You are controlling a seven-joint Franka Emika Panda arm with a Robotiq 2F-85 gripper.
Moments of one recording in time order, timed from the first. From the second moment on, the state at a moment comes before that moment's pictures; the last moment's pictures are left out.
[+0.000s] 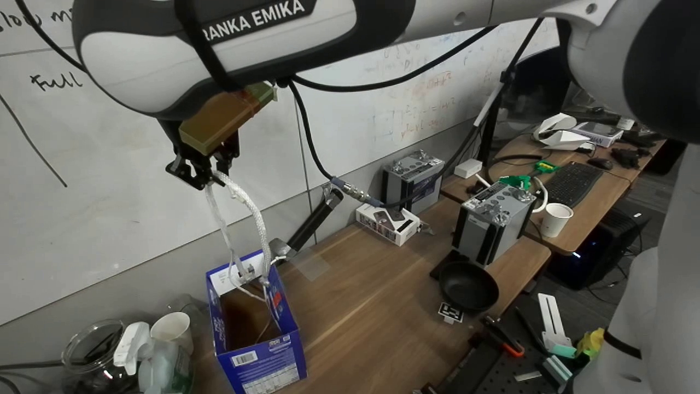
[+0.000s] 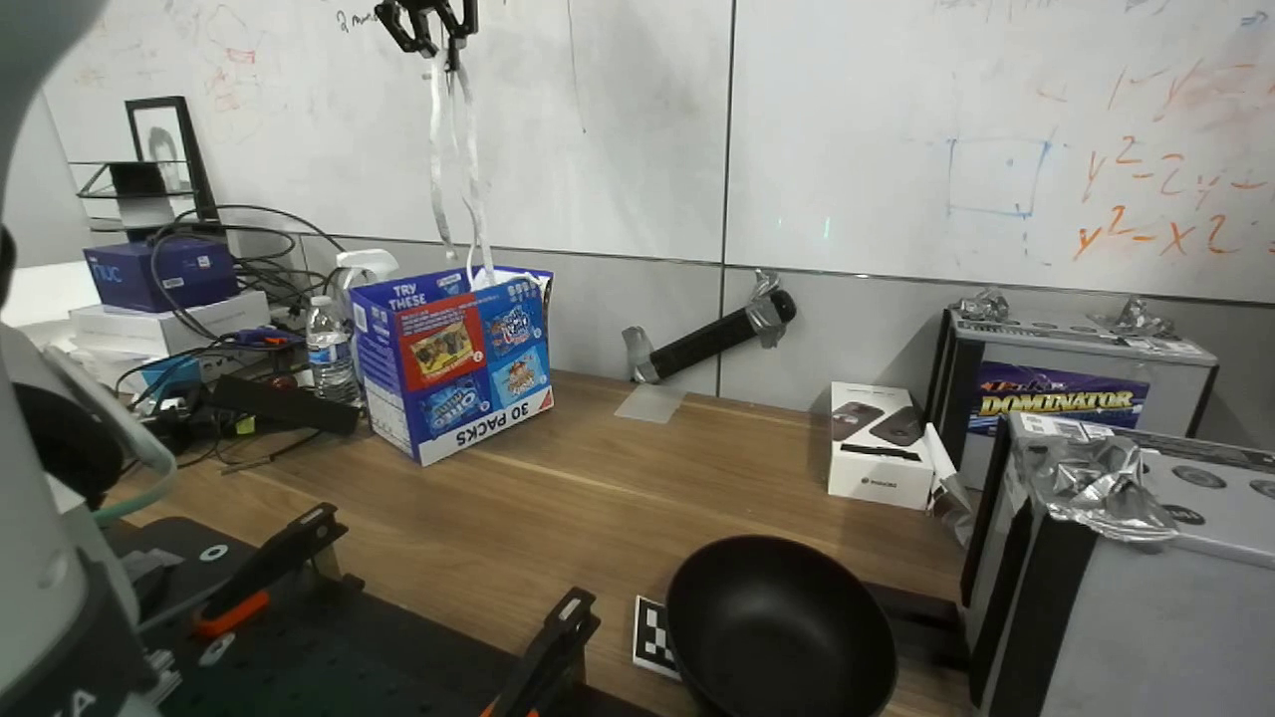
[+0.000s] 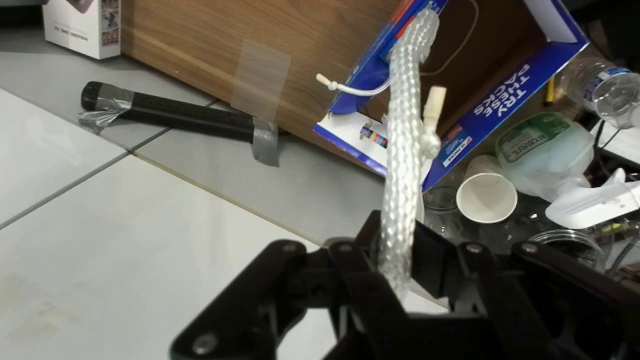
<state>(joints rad) 0.37 0.25 0.23 -1.48 -0.35 1.85 0.24</state>
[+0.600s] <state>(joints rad) 0.34 0.30 0.22 -1.48 -0.23 1.86 0.23</state>
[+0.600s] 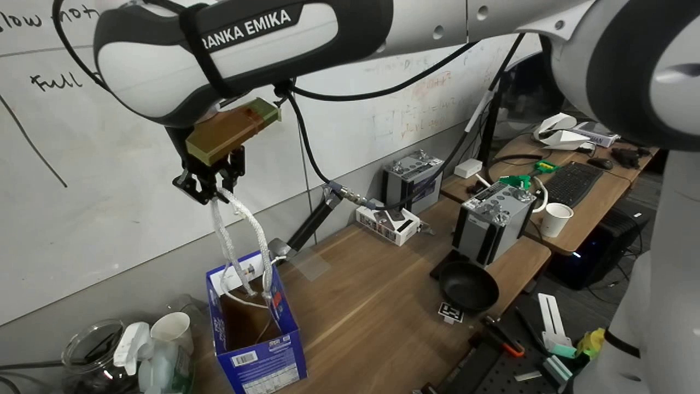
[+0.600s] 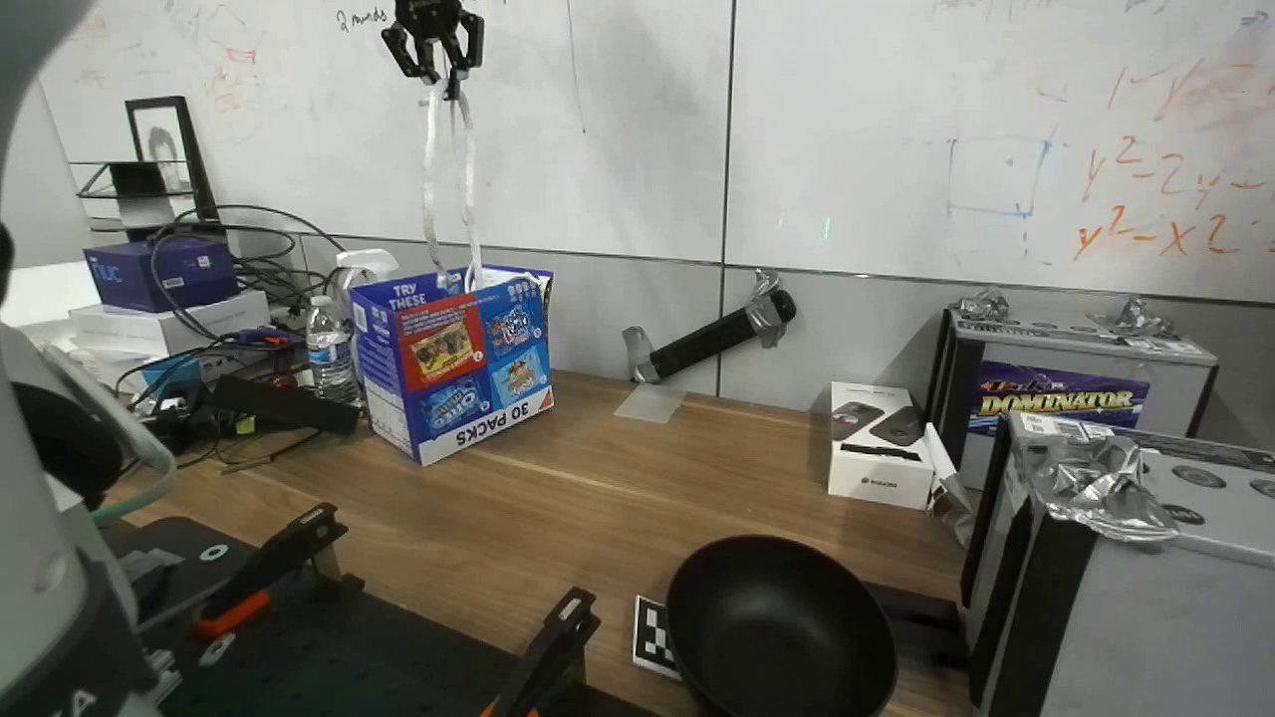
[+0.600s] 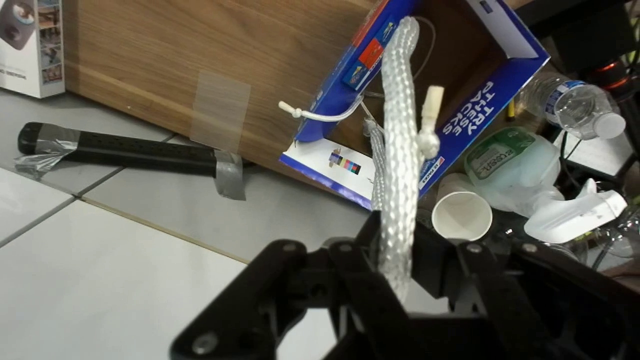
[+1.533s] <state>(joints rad) 0.33 0.34 0.22 -1.47 -0.19 1.87 0.21</state>
